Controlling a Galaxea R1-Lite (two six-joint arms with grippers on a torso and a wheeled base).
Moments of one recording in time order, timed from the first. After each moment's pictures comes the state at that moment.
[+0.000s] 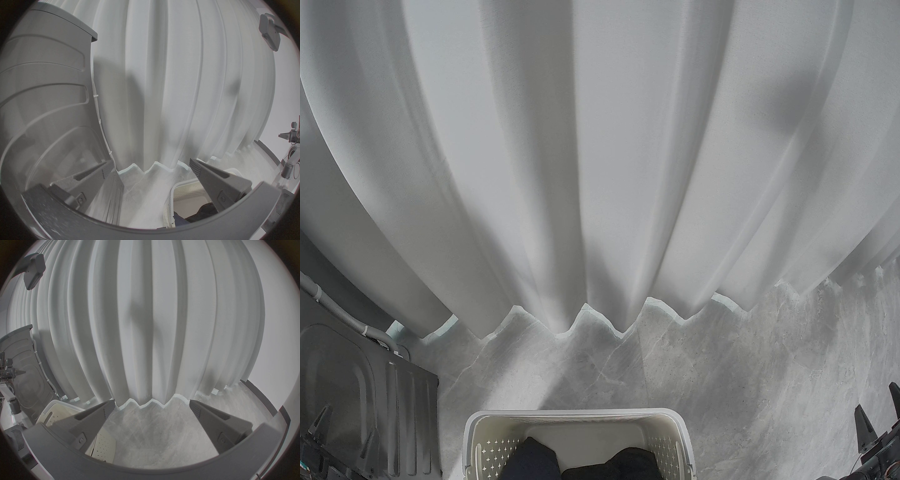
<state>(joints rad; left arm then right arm) 0.00 0.02 -0.02 0.00 0.01 -0.04 0.00 0.02 -0.02 -0.01 0.01 0.00</state>
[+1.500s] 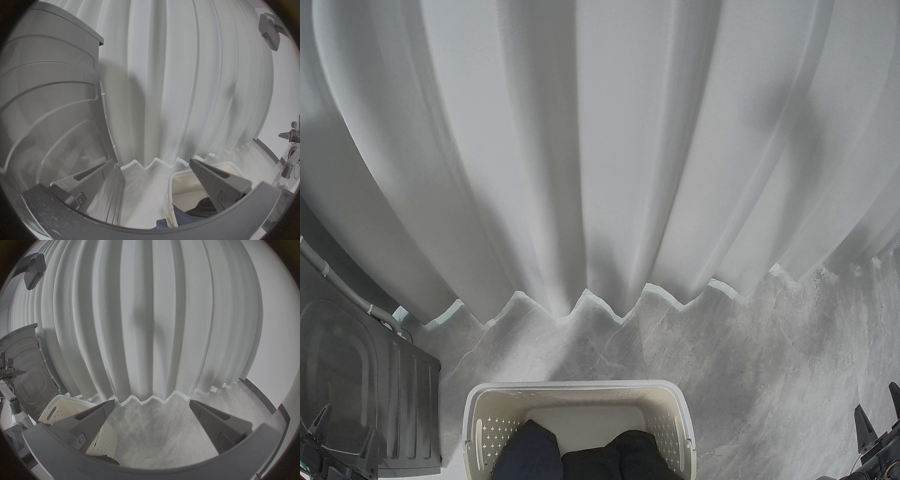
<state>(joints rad) 0.00 0.02 -0.02 0.00 0.01 -0.04 0.00 0.02 -0.02 -0.01 0.01 0.00</state>
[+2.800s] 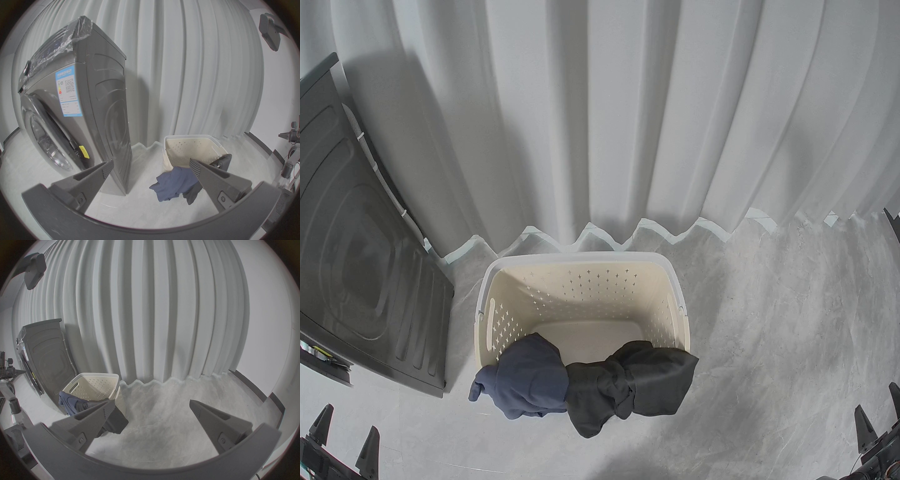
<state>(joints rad) 0.00 0.02 -0.02 0.00 0.01 -0.04 0.00 0.02 -0.02 -0.01 0.01 0.00</state>
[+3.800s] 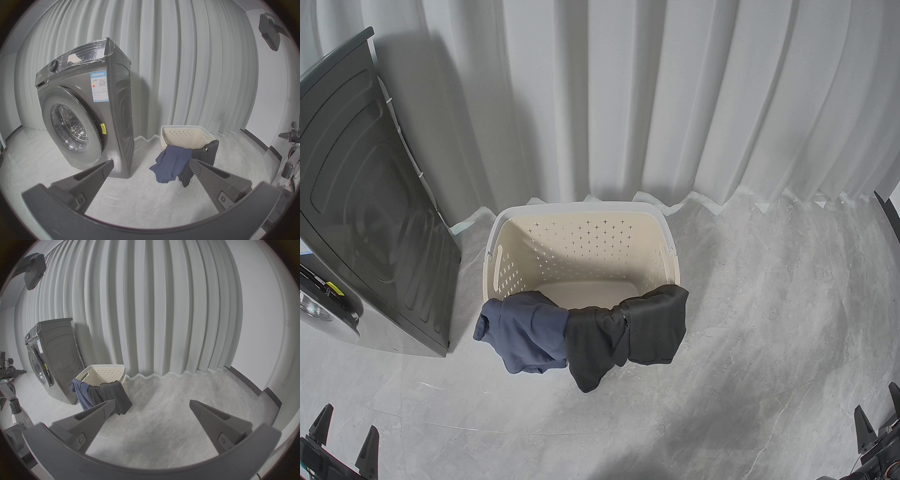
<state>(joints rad) 0.00 0.02 -0.02 0.00 0.01 -0.04 0.00 0.02 -0.02 -0.01 0.01 0.00</state>
